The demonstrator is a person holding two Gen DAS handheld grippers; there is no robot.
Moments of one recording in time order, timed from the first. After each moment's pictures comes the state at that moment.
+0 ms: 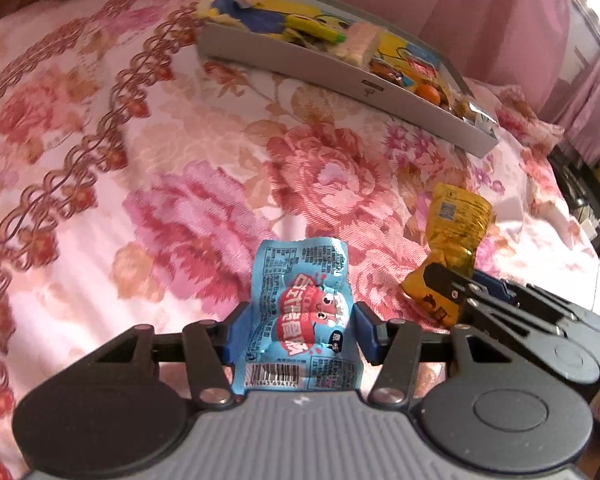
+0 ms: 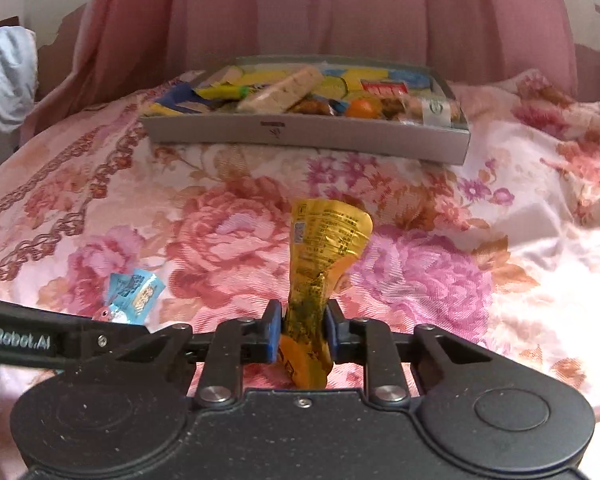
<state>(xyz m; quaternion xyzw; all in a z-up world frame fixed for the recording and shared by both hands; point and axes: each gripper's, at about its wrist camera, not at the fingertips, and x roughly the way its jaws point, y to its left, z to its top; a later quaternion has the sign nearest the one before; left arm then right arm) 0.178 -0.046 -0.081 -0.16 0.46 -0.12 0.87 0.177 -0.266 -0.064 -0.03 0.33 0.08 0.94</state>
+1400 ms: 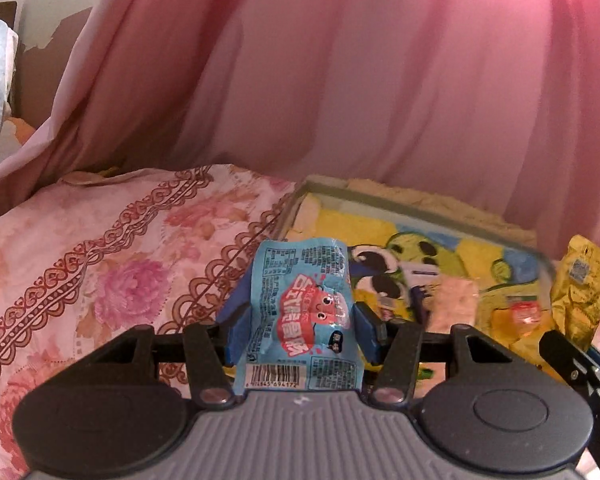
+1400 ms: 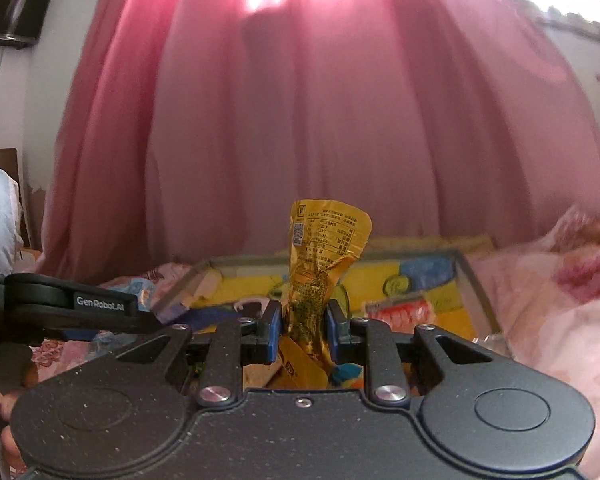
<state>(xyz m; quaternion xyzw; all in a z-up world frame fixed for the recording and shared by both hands) 0.372 -0.055 -0.010 -0.10 0.28 0.04 0.95 0.329 -0.281 0.000 0.05 0.12 0.10 0.99</state>
